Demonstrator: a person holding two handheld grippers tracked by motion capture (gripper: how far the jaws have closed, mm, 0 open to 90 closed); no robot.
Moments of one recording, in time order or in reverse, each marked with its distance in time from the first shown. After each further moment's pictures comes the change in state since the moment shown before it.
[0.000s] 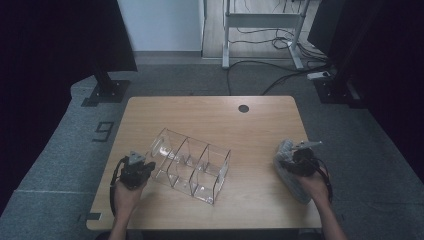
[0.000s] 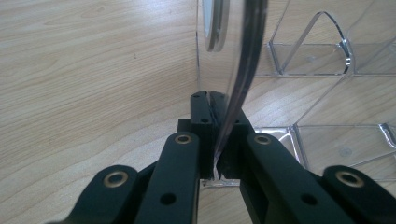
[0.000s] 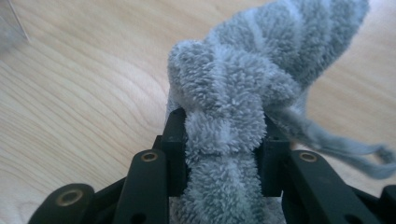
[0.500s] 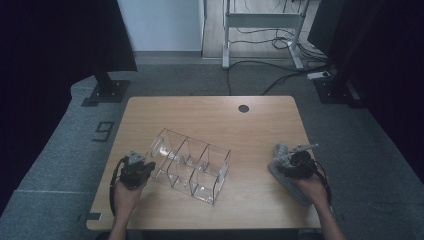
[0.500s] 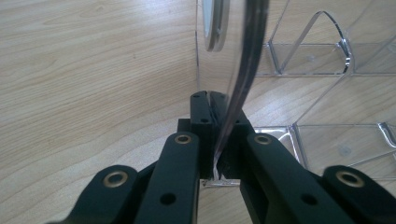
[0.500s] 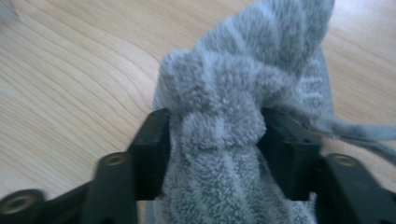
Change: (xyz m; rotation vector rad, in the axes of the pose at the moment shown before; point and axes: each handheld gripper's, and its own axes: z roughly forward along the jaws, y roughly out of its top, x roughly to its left) left arm 0.001 0.000 0.000 0.002 -0.007 0.000; right arm 0.000 -0.008 0.010 0.037 0.017 -0.011
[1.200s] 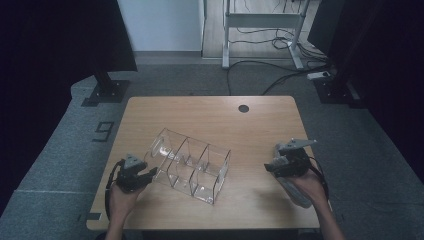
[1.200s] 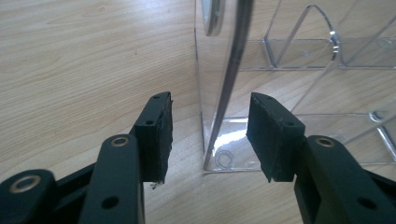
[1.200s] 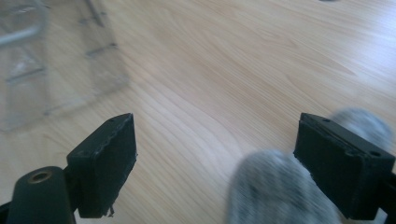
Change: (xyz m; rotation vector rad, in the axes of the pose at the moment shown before) left arm 0.001 -0.009 -0.013 -0.024 -0.005 0.013; right arm 0.037 0.033 -0.028 -0.175 0.140 -0.103
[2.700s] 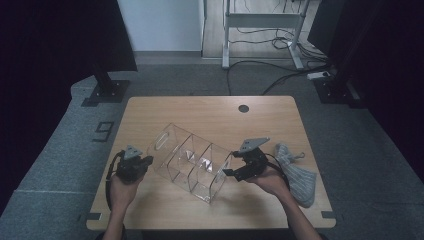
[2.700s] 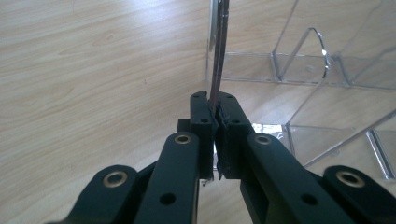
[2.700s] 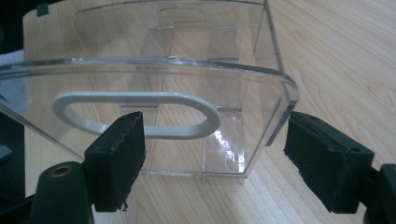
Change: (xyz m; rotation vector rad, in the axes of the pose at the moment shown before) left arm 0.010 0.027 0.008 -0.011 -0.002 0.023; right arm 0.085 0.056 0.065 -0.025 0.279 -0.218
